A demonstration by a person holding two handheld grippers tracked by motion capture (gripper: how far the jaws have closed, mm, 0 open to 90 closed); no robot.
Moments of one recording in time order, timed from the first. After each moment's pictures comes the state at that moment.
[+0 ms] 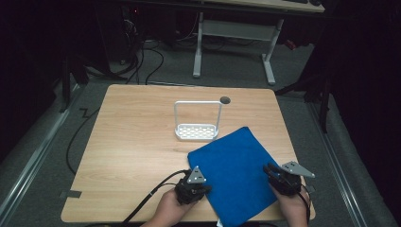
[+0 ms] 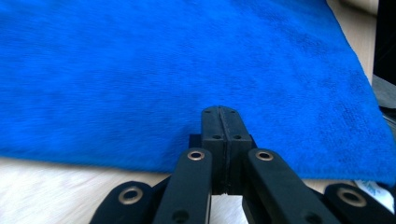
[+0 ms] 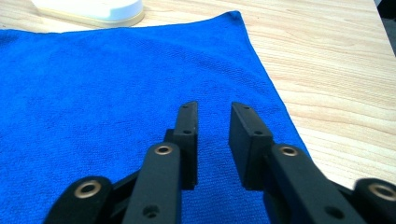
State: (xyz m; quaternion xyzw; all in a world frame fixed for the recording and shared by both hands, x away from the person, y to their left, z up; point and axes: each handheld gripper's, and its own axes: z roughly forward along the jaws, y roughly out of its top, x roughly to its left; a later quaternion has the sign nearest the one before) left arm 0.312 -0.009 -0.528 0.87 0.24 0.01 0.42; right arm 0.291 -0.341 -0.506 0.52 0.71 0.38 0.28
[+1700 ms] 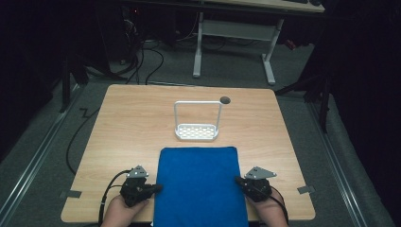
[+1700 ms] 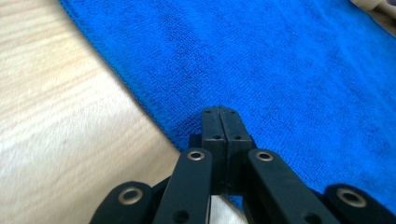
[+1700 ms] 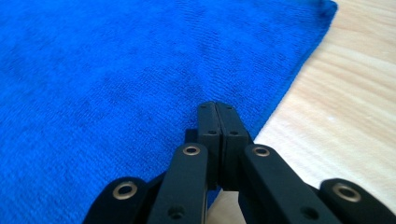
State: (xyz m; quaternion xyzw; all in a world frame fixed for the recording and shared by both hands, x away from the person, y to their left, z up) left arm 0.315 0.150 -0.531 0.83 0.37 -0.02 0.41; right arm 0.293 -0.262 -0.526 0.42 0.82 0.34 0.18
